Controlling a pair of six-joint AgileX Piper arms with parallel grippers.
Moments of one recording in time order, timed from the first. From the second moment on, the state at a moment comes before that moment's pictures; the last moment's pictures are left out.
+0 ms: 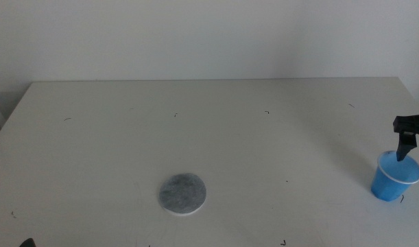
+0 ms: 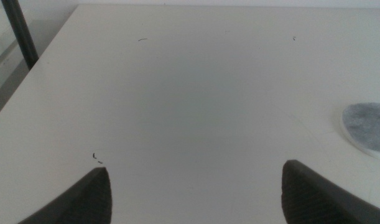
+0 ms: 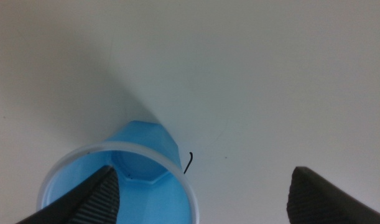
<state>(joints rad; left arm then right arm) -0.07 -0.01 0.03 0.07 0.37 -0.15 -0.11 1.76 -1.28 -0.04 1.06 0.20</state>
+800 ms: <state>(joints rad) -0.07 -0.01 0.03 0.07 0.37 -0.15 -0.11 1.84 -1.28 0.01 1.05 0.20</state>
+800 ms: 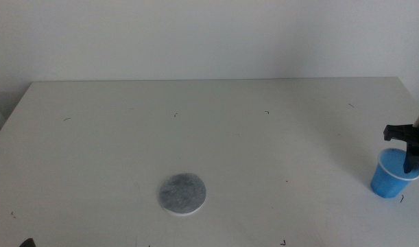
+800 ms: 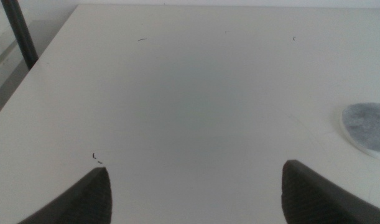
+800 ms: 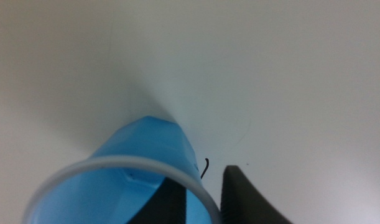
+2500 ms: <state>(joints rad) -0.07 -0.01 0.03 0.07 0.37 -0.15 0.70 2.16 -1.96 0.09 1.22 0.30</state>
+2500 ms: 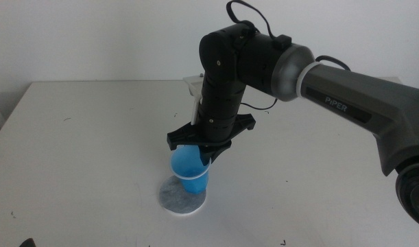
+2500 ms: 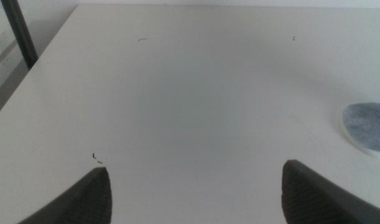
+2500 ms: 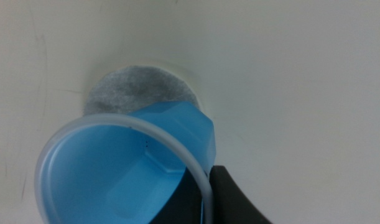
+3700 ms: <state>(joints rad) -0.07 -0.01 0.03 0.07 0.37 -0.15 0.74 2.13 -1.96 0.07 1.15 0.26</state>
